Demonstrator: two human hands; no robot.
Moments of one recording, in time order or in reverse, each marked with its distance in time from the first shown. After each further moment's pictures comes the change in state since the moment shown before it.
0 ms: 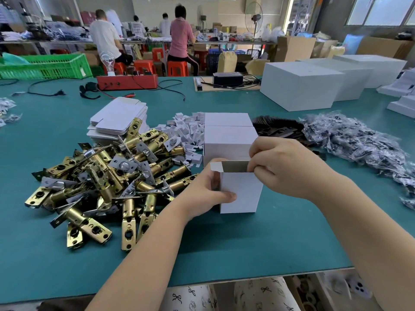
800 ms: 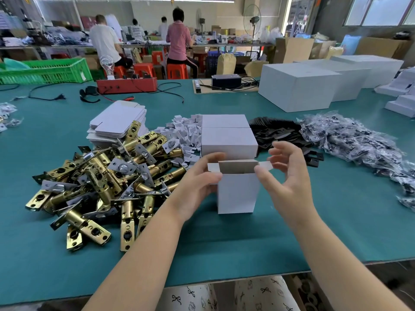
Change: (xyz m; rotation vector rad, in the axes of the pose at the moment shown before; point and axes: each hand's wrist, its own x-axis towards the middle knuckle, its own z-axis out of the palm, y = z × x) left_hand 0.000 0.012 -0.001 -0.352 0.061 0.068; right_hand -0.032 -0.004 0.061 0.767 0.643 0.431
